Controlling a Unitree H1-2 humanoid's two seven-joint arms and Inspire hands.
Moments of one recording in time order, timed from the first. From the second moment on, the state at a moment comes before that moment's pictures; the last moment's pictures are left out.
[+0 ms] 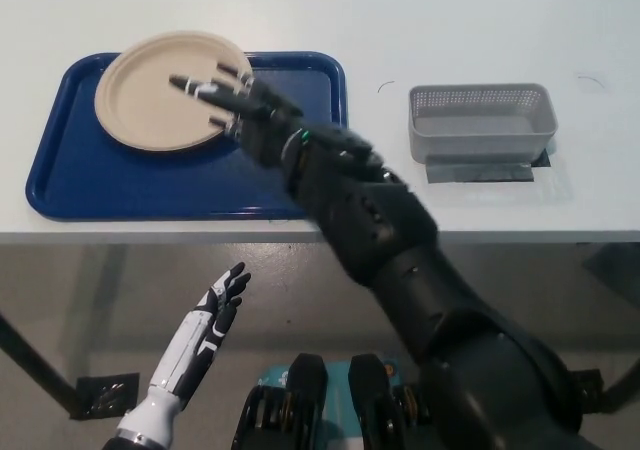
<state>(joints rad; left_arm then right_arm) -0.09 0.15 -0.11 0.17 0.11 -0.30 -0.10 -1.12 0.23 0.00 0.86 0.59 0.34 -0.13</state>
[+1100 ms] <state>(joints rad) -0.09 0.14 -0.11 0.21 0.11 -0.28 -0.10 -0.11 -0.11 0.10 -0.23 0.55 0.38 -0.09</state>
